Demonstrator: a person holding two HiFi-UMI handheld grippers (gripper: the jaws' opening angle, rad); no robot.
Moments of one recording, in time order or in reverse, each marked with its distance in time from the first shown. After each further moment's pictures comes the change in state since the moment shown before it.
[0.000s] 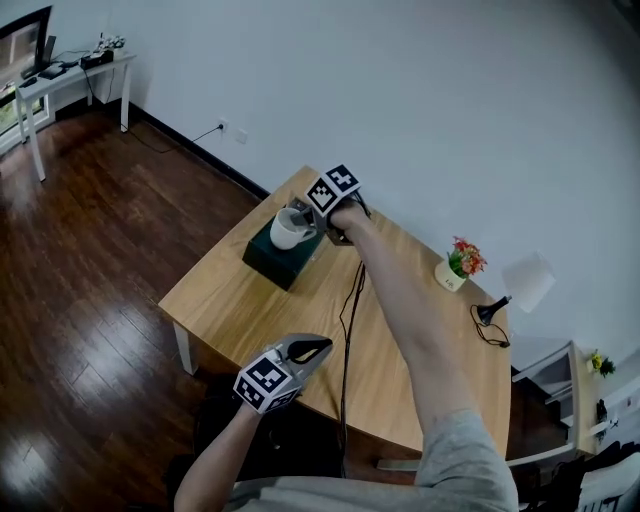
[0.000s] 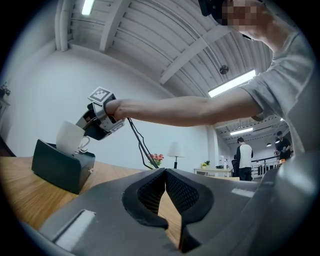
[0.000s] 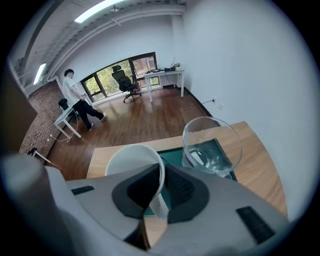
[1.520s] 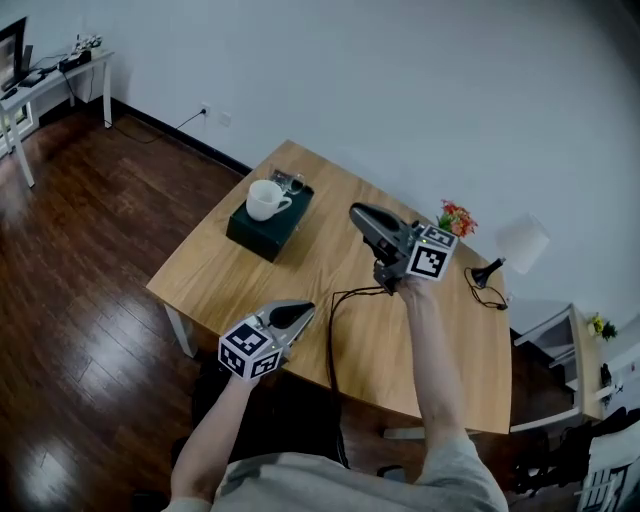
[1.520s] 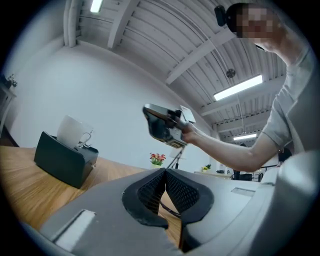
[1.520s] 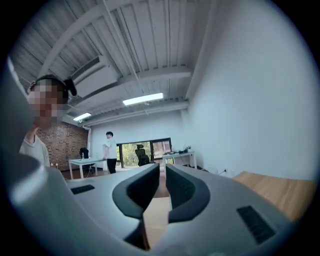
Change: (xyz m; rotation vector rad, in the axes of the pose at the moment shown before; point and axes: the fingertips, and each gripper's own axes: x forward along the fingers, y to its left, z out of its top) left arm -0.006 0.011 0.000 -0.071 -0.010 0.012; right arm -0.224 0.101 -0.104 -0.052 -1.070 0.125
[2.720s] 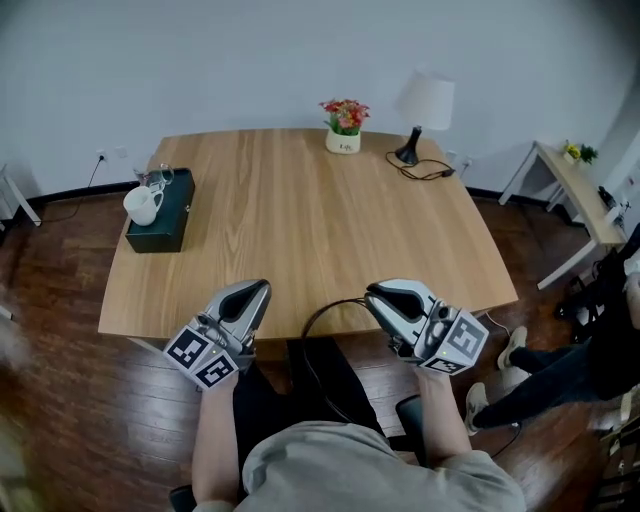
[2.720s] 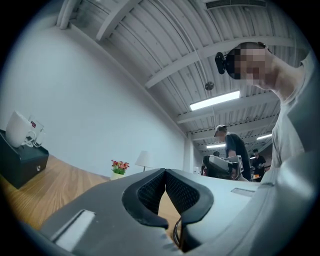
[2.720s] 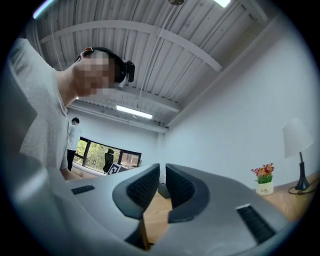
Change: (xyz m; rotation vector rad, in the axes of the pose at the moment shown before) left arm 0.023 -0.145 0.040 -0.002 -0.057 -0.297; right arm -0.293 0.226 -0.079 -0.277 -0.213 -0.461
